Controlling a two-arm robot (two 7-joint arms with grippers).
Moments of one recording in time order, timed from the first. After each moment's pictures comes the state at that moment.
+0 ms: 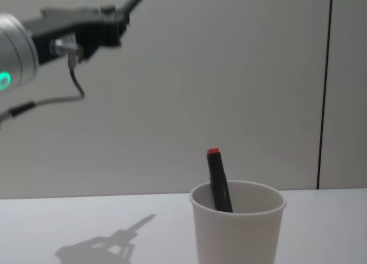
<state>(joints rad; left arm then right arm) -0.22 0.44 0.32 -1.81 -0.30 -0.01 -0.05 0.08 0.35 -0.21 -1.71 0.21 0.06 -0.21</state>
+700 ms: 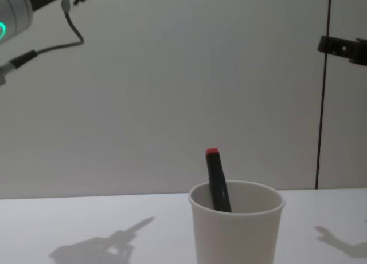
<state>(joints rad) -0.26 0.41 0.29 -1.81 -0.31 -0.15 -0.10 0.16 0.27 -0.21 -1.81 0.45 0.14 -0.08</state>
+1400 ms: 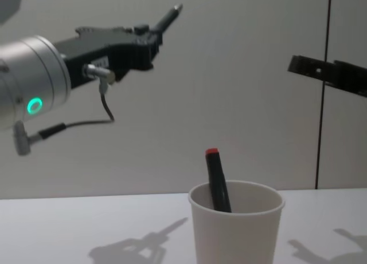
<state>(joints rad) -0.23 0.38 0.34 -1.77 -0.25 -0.02 -0.15 0.09 0.26 -0.23 -1.82 0.56 0.13 0.05</state>
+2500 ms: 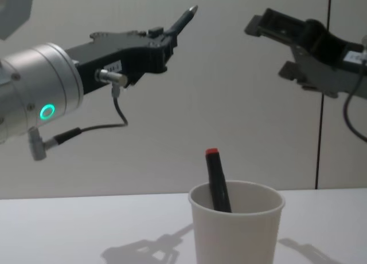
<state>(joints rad) -0.23 0.35 0.34 -1.74 -0.28 -0.06 -0.21 0.09 0.22 -0.25 -1.86 0.91 0.24 0.17</state>
